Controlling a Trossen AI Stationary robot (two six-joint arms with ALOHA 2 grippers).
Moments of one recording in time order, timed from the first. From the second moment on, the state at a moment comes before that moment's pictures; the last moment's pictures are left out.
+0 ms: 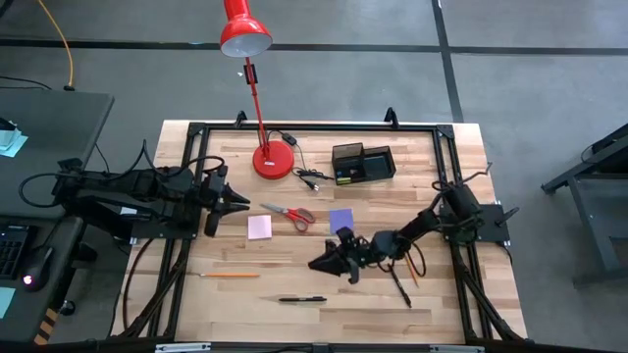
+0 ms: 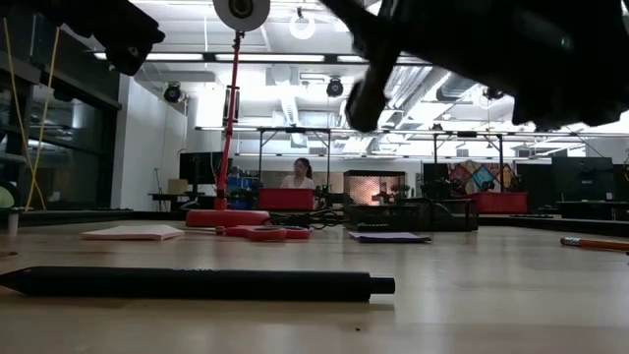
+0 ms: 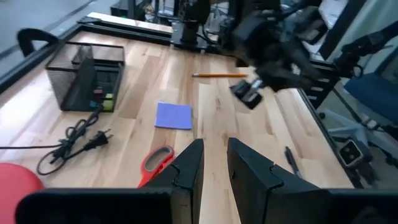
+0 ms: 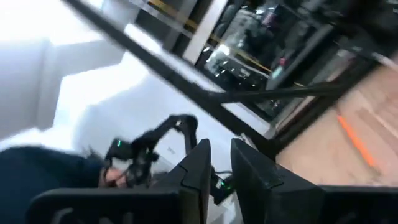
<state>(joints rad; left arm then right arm) 0.03 0.50 0.53 -0.38 -0.04 -0.20 0.39 2.06 0.79 1.57 0.10 0.90</state>
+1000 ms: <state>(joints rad) 0.03 0.53 0.53 -0.40 -0.26 -0.26 0.49 2.05 0.85 1.10 0.30 0.10</state>
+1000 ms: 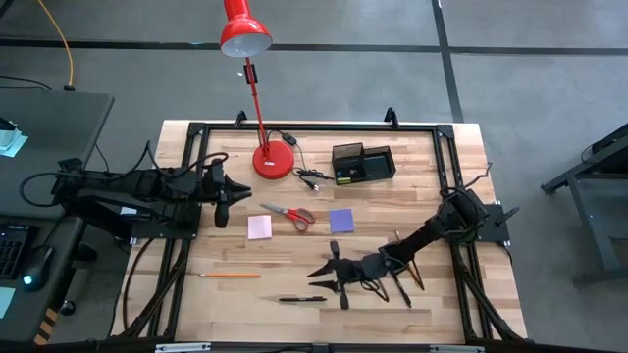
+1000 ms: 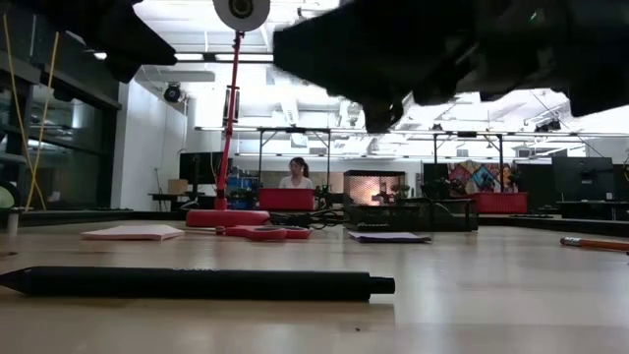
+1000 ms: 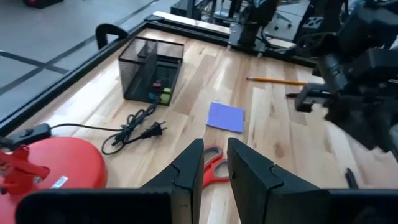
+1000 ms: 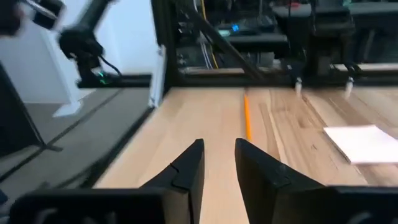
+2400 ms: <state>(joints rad) 0.03 0.53 0.53 -0.40 -0.25 -0.29 0.55 2.29 1.13 0.70 0.32 0.29</state>
